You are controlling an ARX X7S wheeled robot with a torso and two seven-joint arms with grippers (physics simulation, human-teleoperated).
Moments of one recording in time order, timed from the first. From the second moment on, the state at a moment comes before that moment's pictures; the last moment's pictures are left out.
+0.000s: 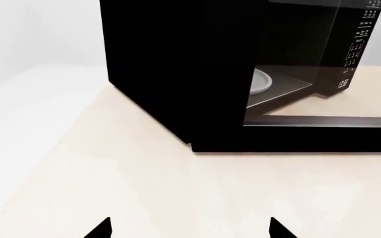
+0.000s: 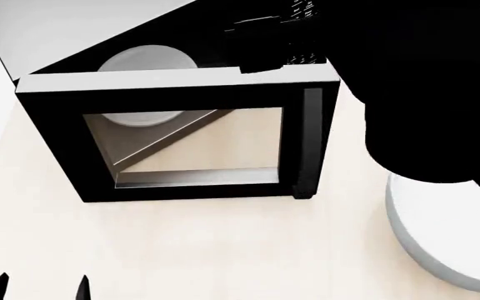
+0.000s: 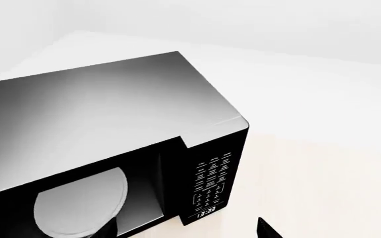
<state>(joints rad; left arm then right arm) 0.06 -0.36 0.32 0.25 -0.34 0.05 -0.35 1.83 0.74 -1.20 -0.07 1.86 0.65 0.85</state>
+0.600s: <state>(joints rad) 0.06 -0.37 0.32 0.26 -0.36 0.05 -0.35 1.84 0.56 -1.27 0.30 1.84 0.71 0.69</state>
